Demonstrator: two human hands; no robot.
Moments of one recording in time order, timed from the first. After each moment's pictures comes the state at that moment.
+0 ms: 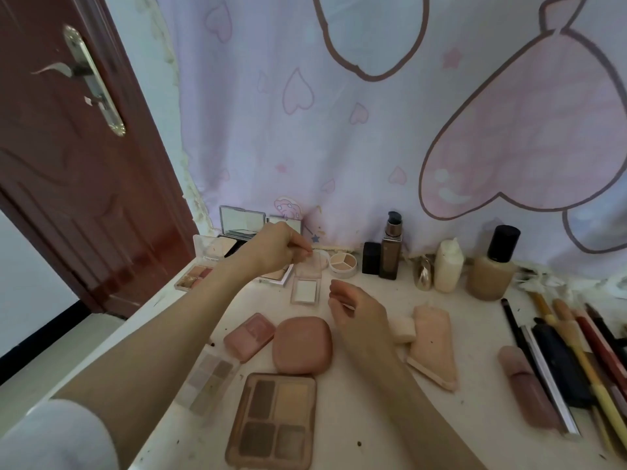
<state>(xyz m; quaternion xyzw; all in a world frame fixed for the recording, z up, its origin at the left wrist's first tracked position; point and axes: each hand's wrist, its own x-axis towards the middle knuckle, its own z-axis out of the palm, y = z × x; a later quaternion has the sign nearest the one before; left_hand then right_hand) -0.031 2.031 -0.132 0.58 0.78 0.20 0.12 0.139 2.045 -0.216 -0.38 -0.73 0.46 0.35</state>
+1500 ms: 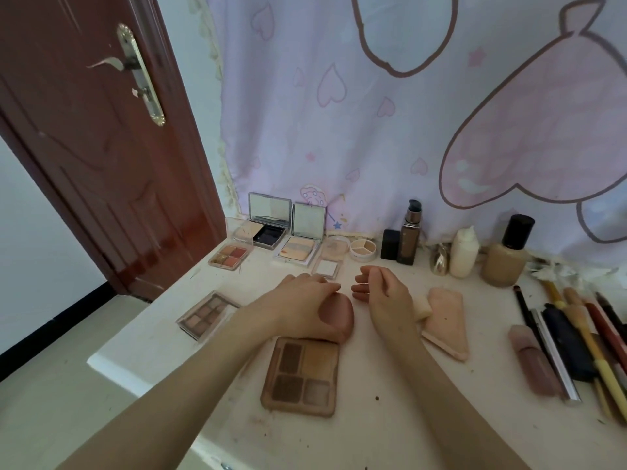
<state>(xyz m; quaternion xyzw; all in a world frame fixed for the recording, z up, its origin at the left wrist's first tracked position) 0.023 1.950 -0.169 0.66 0.75 -0.02 0.09 0.146 2.029 -0.208 -0.38 -0.63 0.54 0.41</state>
